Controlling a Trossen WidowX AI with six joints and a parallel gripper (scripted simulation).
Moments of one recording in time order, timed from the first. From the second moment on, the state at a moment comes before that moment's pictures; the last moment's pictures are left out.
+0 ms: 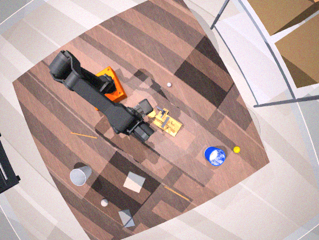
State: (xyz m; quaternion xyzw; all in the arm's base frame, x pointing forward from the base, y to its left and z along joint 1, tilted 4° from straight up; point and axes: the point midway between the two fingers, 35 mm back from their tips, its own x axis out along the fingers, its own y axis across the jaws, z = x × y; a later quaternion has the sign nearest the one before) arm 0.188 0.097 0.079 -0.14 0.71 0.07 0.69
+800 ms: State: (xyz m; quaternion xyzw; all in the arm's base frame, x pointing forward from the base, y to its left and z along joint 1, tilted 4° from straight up) arm 0.199 0.161 0.050 -0.27 0.75 0.15 0.58
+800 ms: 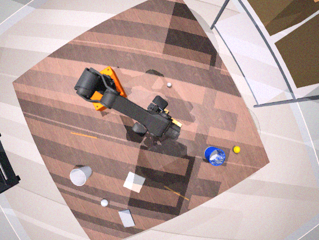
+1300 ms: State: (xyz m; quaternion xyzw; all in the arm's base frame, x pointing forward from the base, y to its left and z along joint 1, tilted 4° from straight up) arm 0.200 0.179 0.028 -0.30 0.76 0.17 0.55
